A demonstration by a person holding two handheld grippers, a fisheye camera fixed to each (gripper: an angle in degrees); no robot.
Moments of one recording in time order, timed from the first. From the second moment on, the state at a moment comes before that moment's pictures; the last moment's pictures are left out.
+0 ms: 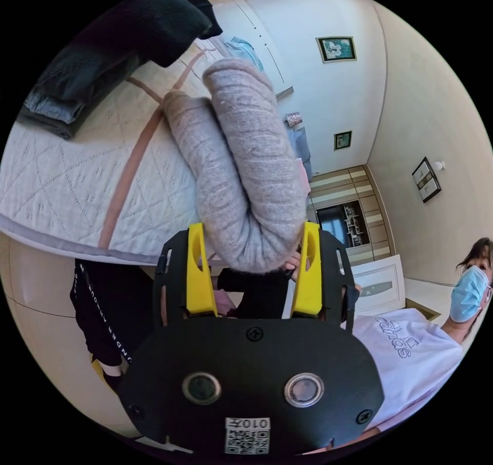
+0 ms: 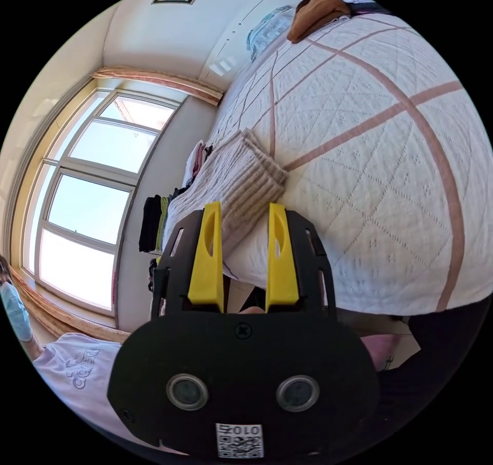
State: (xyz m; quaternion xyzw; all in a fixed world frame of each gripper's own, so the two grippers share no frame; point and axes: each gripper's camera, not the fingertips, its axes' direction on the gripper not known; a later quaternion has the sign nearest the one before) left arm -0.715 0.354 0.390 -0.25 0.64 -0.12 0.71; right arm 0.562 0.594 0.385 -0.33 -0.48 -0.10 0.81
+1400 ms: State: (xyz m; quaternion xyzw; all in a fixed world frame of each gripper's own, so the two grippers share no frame) left arm -0.751 0.276 0.364 -0.27 0.61 -0.12 0.74; right arm 0.544 0.584 0.483 -0.37 -0.51 -0.06 0.77
